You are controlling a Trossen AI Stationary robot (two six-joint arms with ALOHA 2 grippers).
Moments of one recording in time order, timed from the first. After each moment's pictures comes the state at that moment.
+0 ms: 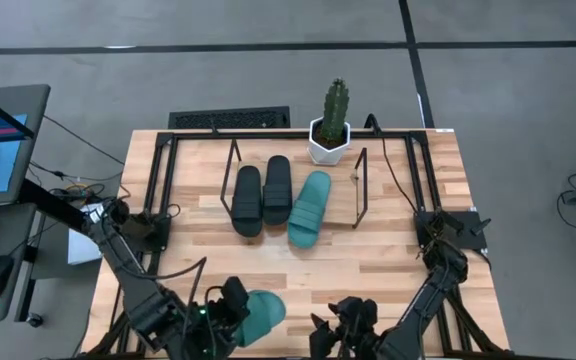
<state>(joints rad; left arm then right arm) -0.87 1.84 1.89 -1.16 -0.64 0.12 0.89 2.30 2.31 -1.57 0.84 2.11</state>
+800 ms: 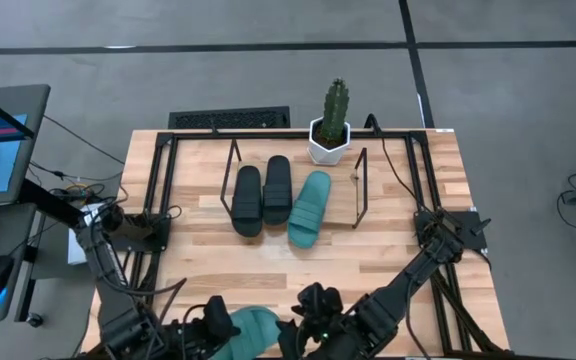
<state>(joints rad) -1.00 1.84 1.91 -1.11 -0.78 0.15 0.73 2.20 2.31 -1.08 0.64 1.51</state>
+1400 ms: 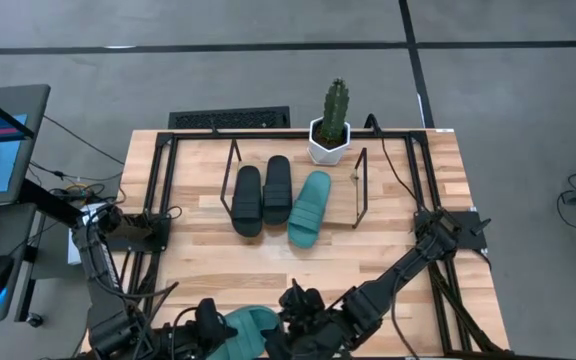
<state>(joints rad) -1.04 1.84 1.95 -1.11 -0.89 0.18 0.67 2.21 2.27 -0.85 0.49 1.30</state>
